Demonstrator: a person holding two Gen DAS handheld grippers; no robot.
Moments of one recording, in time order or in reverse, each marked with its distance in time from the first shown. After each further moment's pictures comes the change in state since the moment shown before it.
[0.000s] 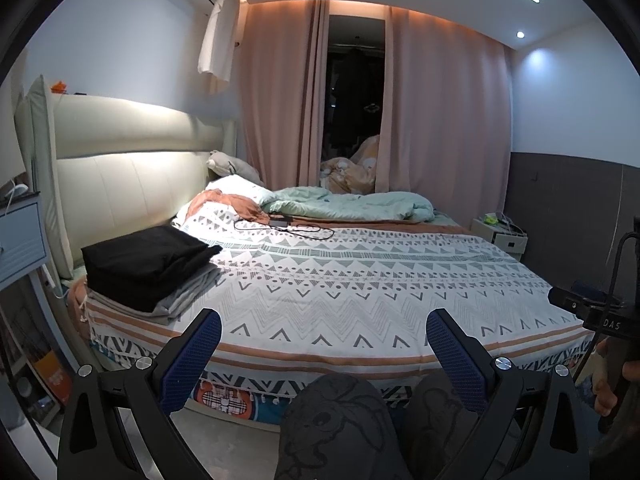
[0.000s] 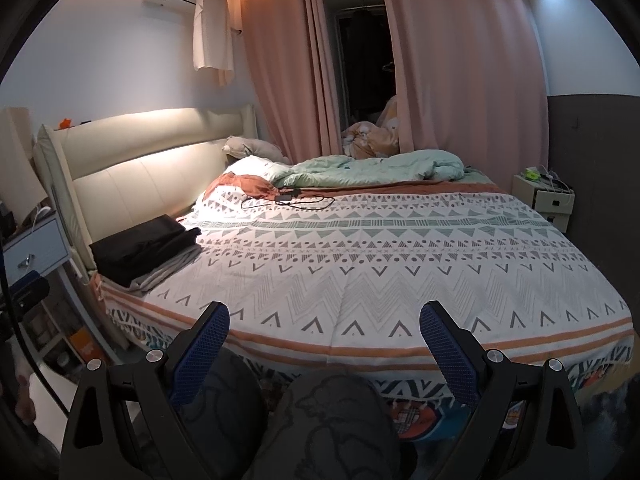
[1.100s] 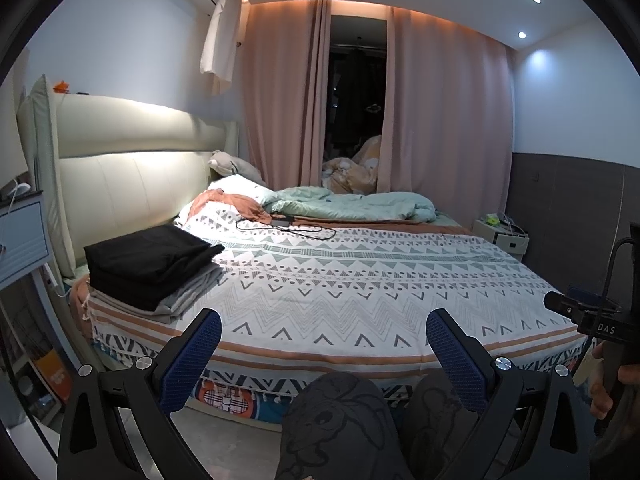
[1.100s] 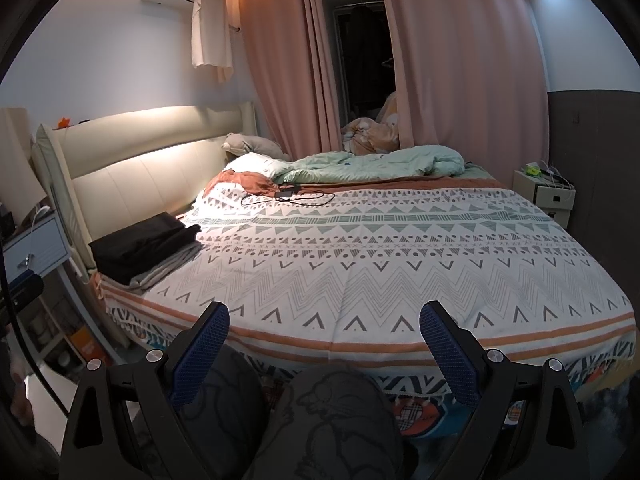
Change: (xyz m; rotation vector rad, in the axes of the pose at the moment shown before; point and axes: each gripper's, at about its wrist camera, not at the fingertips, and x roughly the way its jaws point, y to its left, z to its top) left arm -0.004 -0.002 0.001 0.000 0.002 0.002; right arm 0.002 -0.002 -0.004 0.003 0.011 0.004
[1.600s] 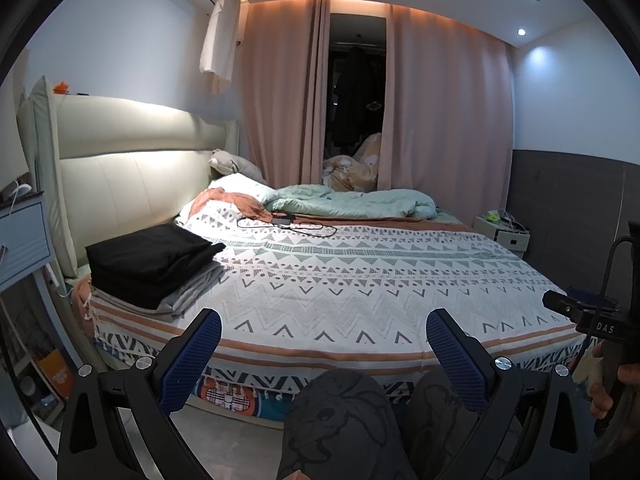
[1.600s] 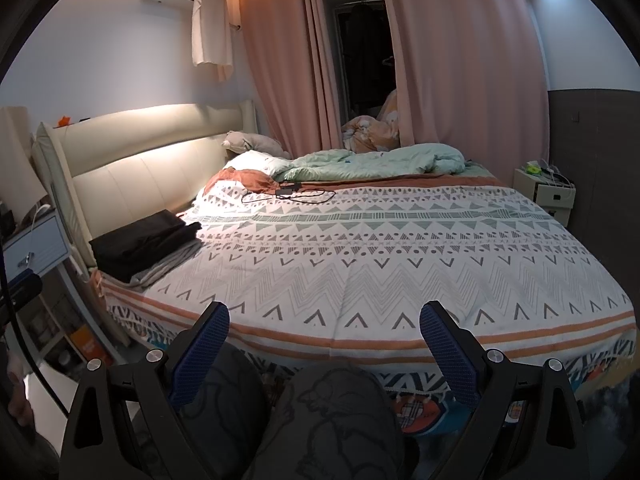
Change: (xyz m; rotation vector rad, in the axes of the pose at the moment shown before) left arm -0.002 -0.005 -0.002 0.011 0.008 0.011; right arm 0.001 0.001 -0.003 0.004 0.010 -0.001
